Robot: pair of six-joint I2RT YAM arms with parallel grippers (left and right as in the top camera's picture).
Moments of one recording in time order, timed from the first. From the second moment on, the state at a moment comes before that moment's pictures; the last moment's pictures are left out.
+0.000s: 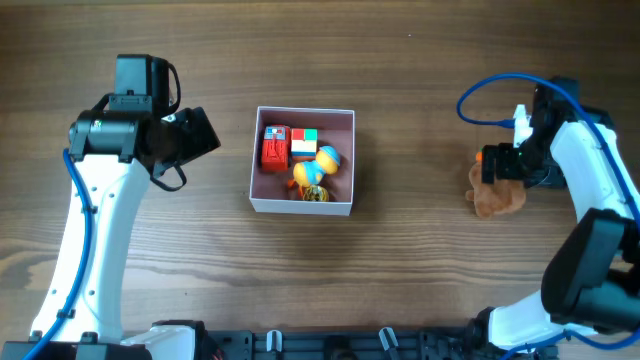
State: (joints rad) left arm -0.04 1.43 1.36 -1.11 0.00 -0.49; right arm -0.23 1.74 1.20 -0.99 0.09 -0.14
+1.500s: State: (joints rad) left arm 0.40 1.43 1.36 -1.09 0.08 -0.49; right arm 0.76 1.75 1.51 -0.87 -0.03 -0.34
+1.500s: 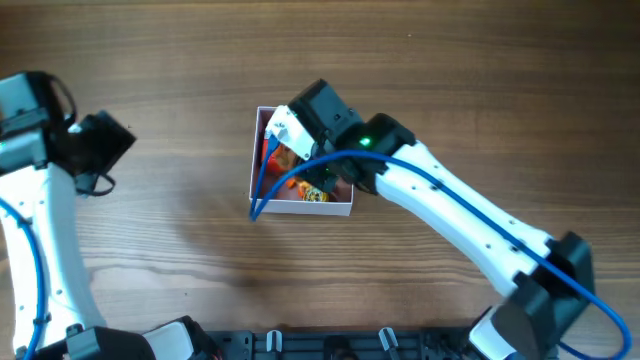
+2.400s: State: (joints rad) left arm 0.42 1.43 1.36 -1.09 0.13 -0.49; right arm 0.76 1.86 1.52 -0.83 -0.08 -0.42
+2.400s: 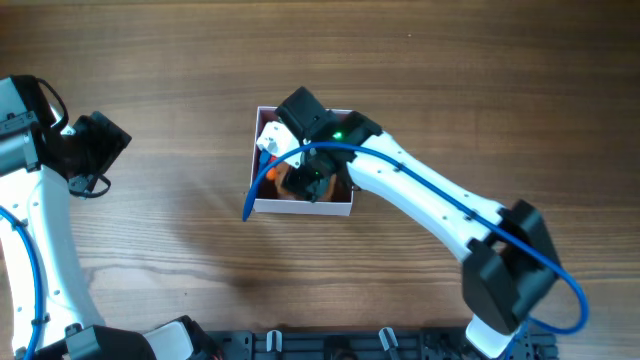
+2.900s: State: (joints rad) left arm 0.42 1.43 1.36 -1.09 0.13 -0.49; right arm 0.76 1.77 1.52 -0.87 -0.08 -0.42
